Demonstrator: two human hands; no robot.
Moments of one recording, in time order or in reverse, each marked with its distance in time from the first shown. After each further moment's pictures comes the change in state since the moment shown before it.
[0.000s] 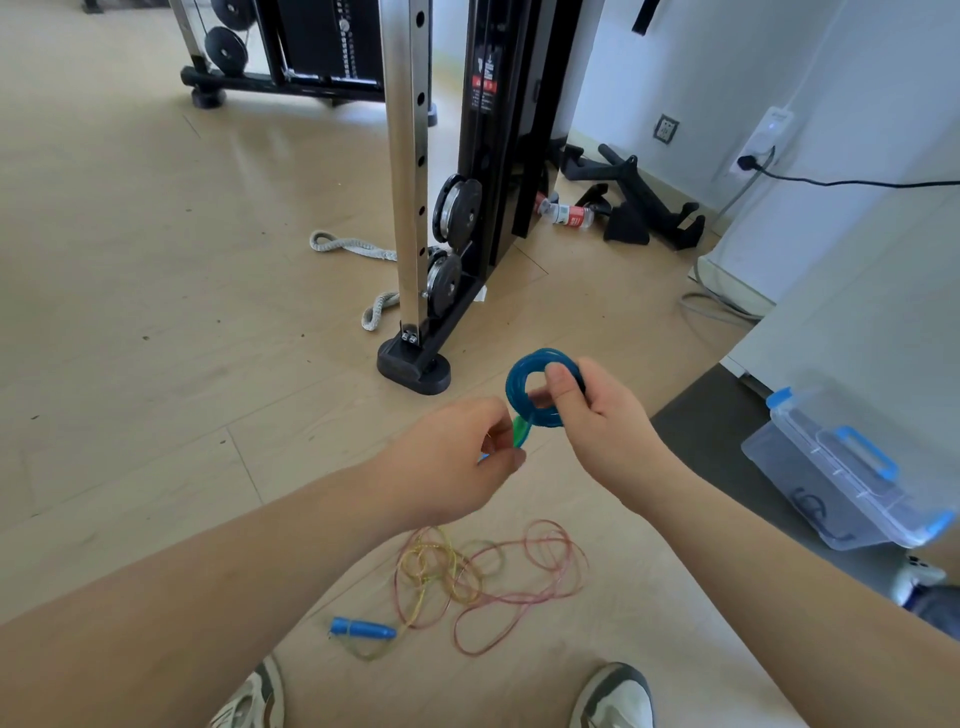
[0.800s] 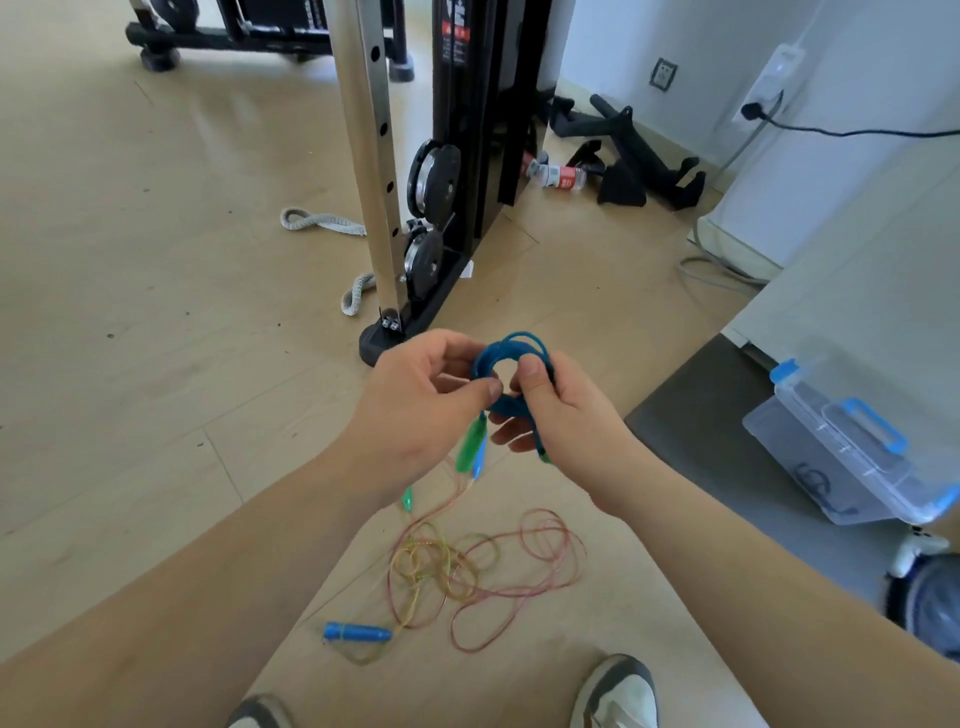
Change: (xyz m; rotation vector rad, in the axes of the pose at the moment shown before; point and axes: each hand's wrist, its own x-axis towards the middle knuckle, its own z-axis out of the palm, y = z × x) left_hand 0.048 0.001 -0.008 -0.742 0.297 -0.144; right_hand 0.029 -0.001 0.009 0.208 -0.115 0.127
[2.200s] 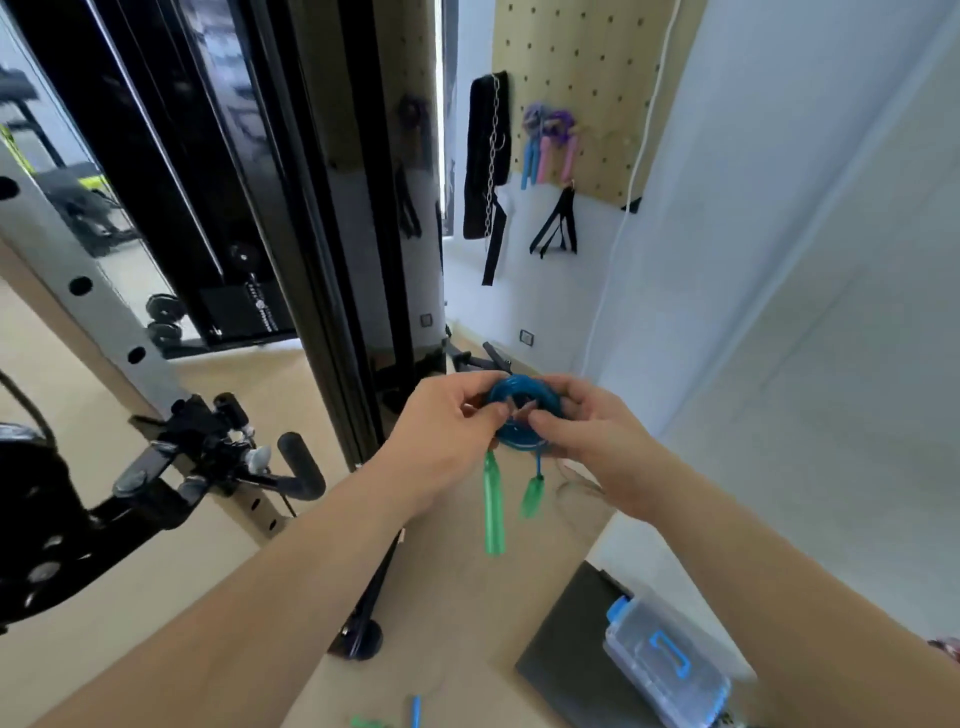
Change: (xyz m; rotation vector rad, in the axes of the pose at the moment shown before) left_hand 0.119 0.749 0.073 0.152 -0.253 0.270; right_hand 0.022 -0.583 -0.458 0.335 0.053 -0.081
